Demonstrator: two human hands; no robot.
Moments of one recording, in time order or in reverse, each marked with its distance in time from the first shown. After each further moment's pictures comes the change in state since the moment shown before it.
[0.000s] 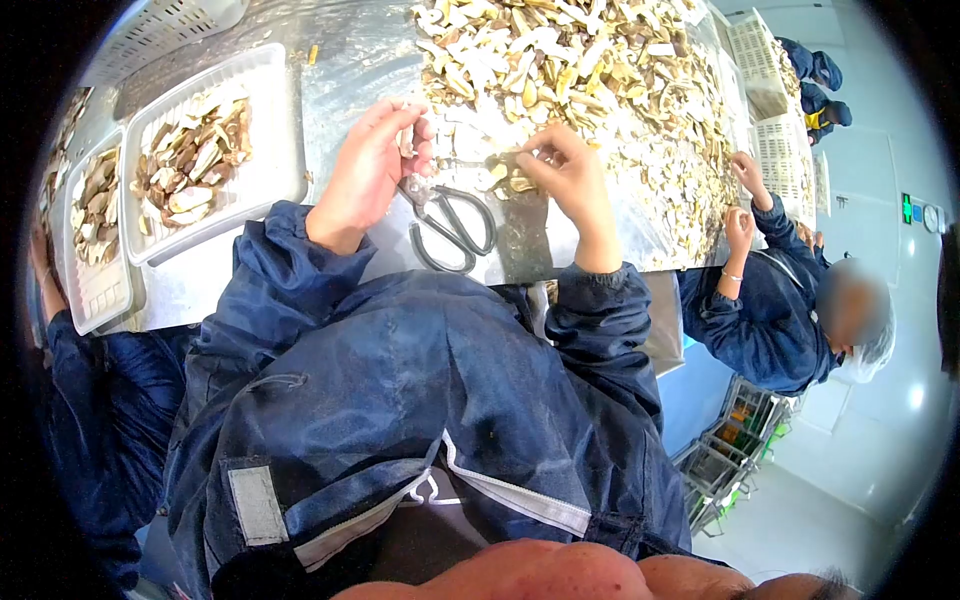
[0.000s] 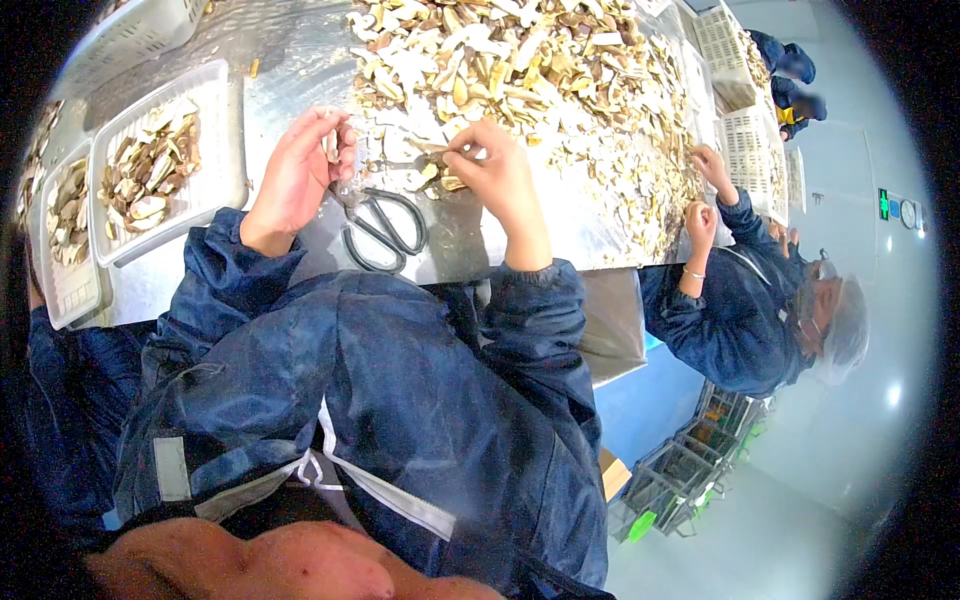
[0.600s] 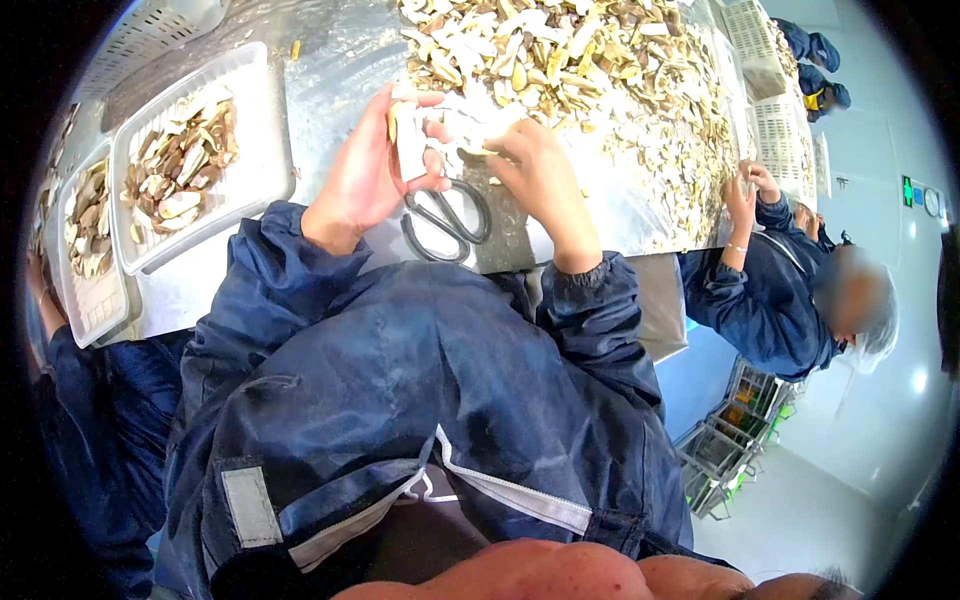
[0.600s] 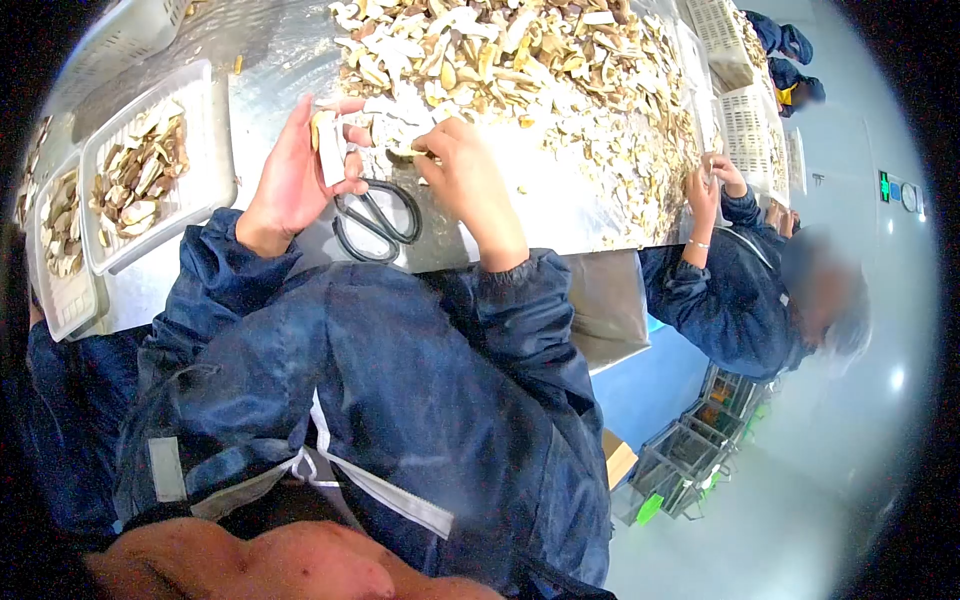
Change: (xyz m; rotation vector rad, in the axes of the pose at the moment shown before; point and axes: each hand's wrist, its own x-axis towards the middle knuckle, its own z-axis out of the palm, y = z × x) left_hand -0.004 -0.006 0.004 -0.211 -0.207 -0.186; right_hand -0.013 -0.005 0.022 -0.326 -0.029 -0.262
